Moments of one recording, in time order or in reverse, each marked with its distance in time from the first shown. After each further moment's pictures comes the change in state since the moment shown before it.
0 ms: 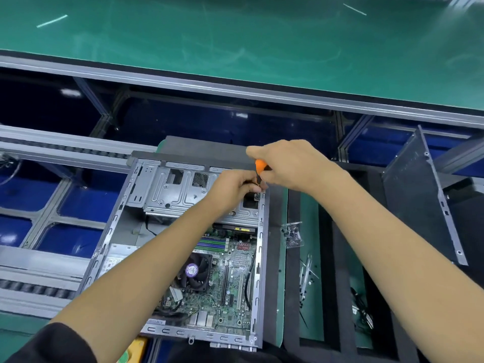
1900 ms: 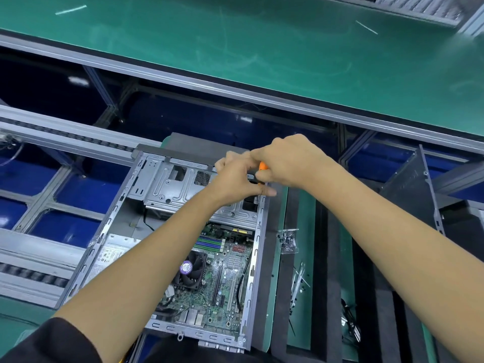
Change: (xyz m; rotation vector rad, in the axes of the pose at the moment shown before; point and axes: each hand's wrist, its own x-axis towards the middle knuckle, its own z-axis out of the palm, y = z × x) left_hand -0.001 0.039 -0.021 0.080 0.099 -0.015; right_hand 0.020 -0.001 -0.015 -0.269 -0.052 -0.085
